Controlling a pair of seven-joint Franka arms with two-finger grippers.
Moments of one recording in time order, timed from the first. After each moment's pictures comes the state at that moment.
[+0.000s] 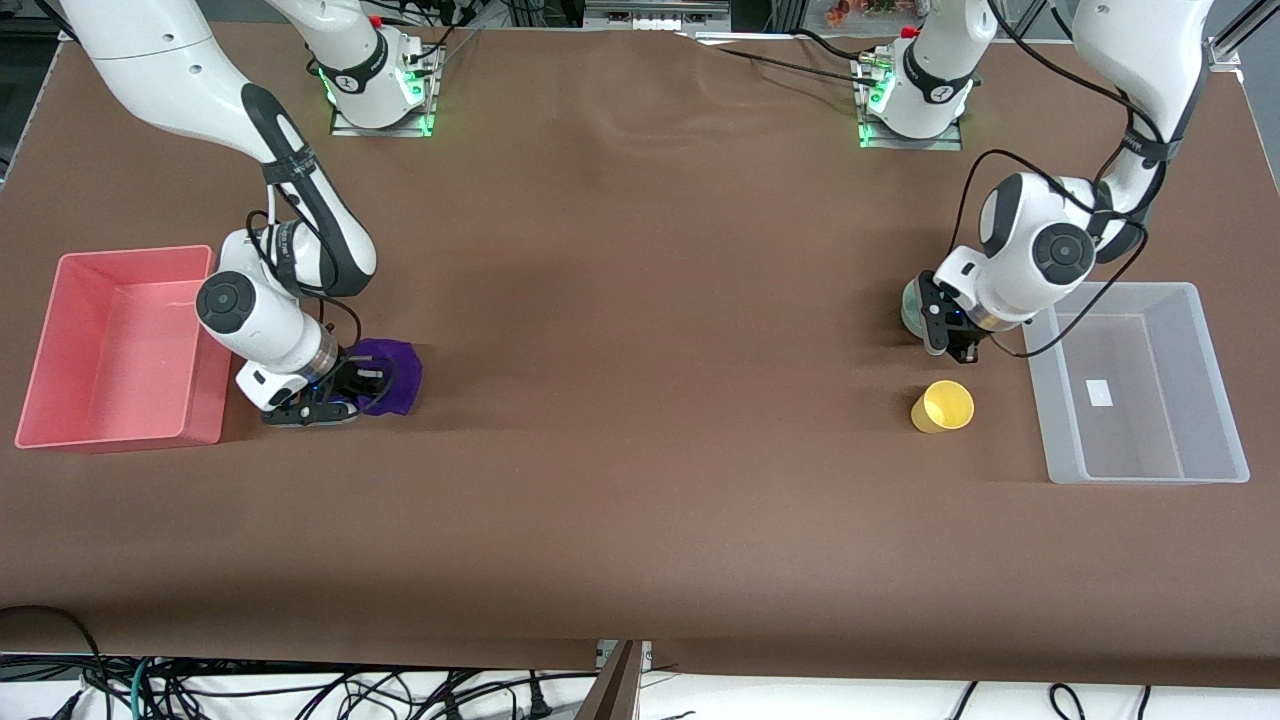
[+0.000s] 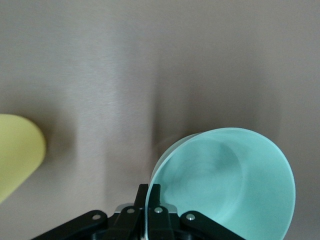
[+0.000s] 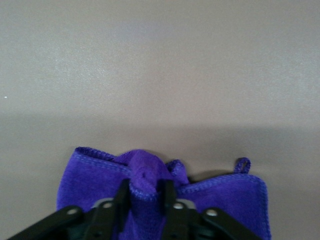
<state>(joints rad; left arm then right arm) 0.09 0.28 -0.12 -2.34 0.12 2.54 1.34 0.03 0.51 0.08 -2.04 -0.04 2.61 0.08</state>
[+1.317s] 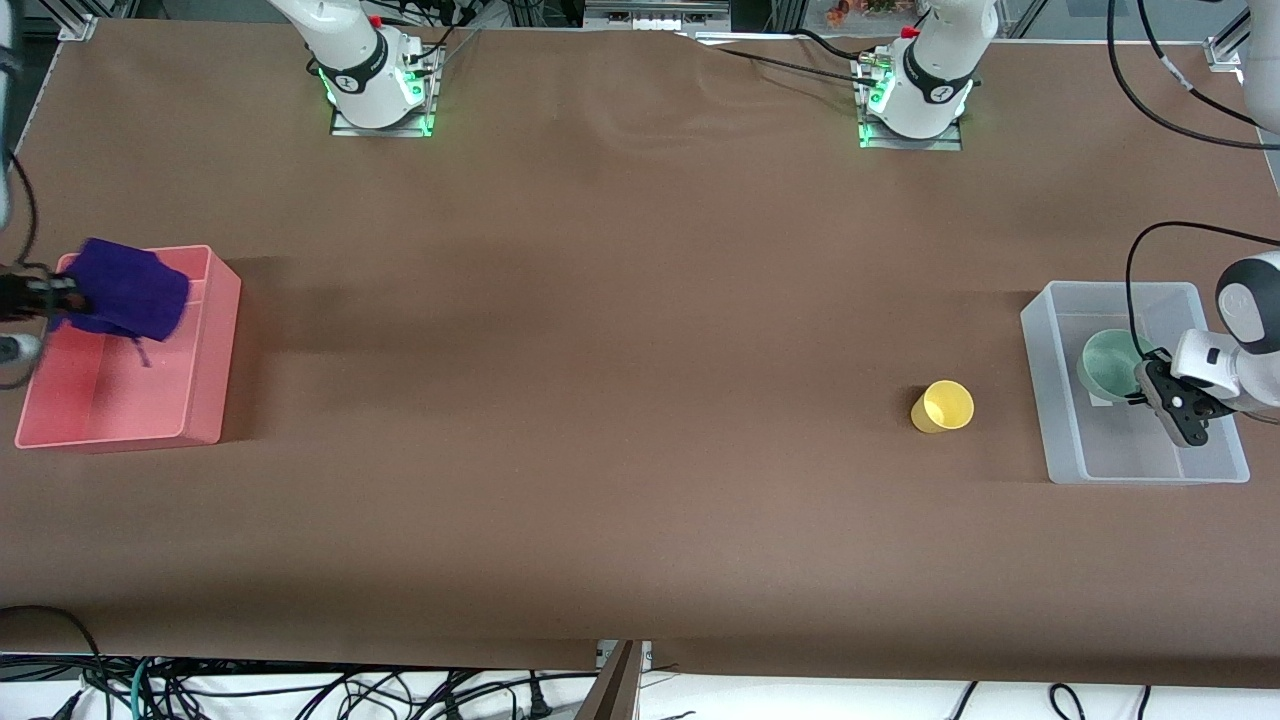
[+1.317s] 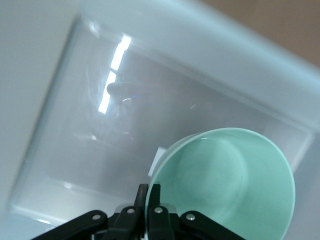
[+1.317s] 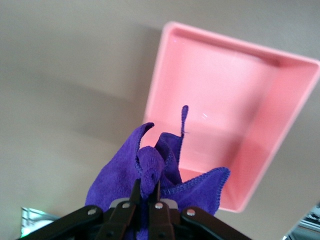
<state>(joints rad) 0.51 0.64 -0.11 -1.67 0.15 2.20 1.44 -0.08 0.35 -0.27 -1.49 -0.06 1.58 -0.66</state>
